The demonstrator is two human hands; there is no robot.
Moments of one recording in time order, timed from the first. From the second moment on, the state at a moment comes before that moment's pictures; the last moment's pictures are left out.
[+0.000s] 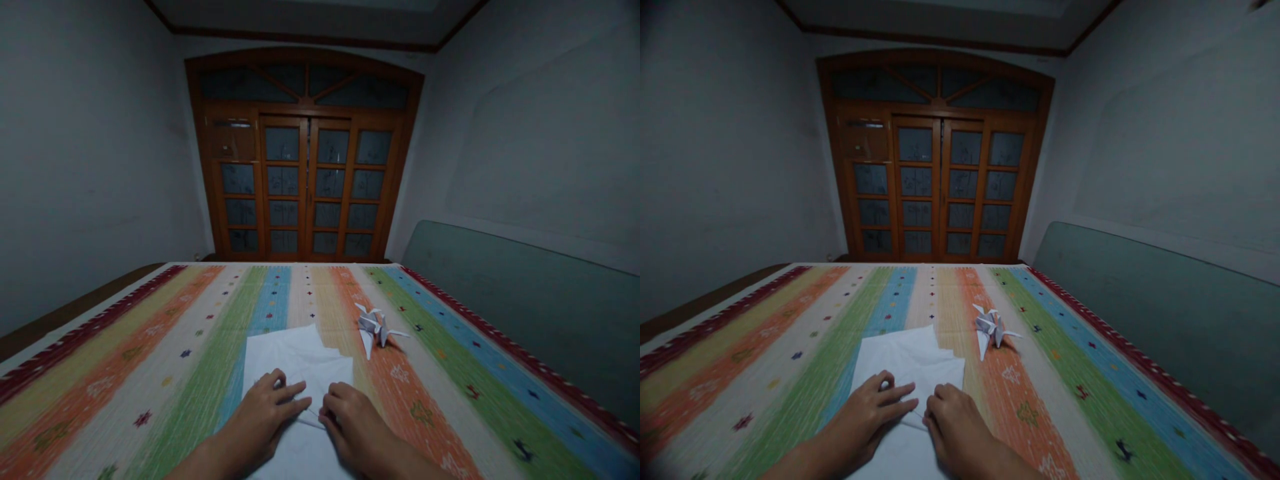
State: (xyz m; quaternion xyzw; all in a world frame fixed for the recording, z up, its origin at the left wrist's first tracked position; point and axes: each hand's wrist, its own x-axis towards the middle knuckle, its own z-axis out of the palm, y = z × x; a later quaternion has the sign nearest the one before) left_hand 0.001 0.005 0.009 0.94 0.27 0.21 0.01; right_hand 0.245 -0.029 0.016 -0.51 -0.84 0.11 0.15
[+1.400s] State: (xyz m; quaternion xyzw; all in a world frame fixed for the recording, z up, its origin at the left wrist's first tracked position) left_hand 0.004 0.004 0.016 0.87 0.33 0.31 0.20; right_hand 0.233 -0.024 0.008 -0.58 -0.74 0.21 0.27
